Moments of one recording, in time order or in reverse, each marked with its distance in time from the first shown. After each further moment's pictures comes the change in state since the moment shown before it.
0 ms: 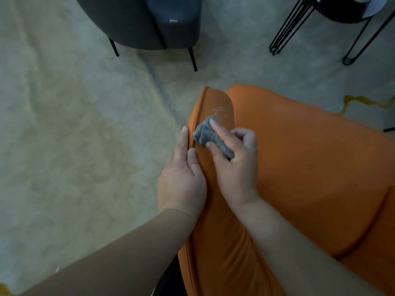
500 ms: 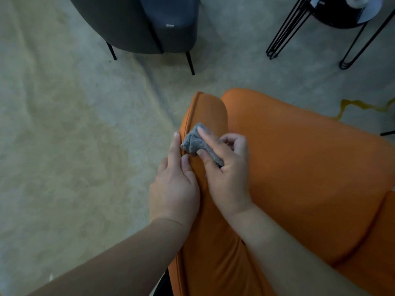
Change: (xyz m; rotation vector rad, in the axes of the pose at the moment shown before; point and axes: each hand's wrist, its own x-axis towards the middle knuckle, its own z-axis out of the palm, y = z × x) left_hand -0.001 0.009 -0.001 0.127 -0.012 -0.001; right_hand 0.001 0.008 0.003 0.031 -0.003 -0.103
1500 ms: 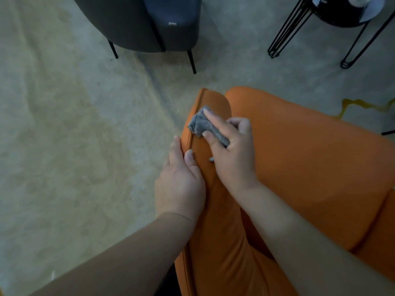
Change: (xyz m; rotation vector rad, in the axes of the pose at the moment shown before) left_hand 0.000 0.002 -0.001 0.020 0.001 -0.087; right_hand 0.026 -0.002 0.002 0.061 -0.067 0.134
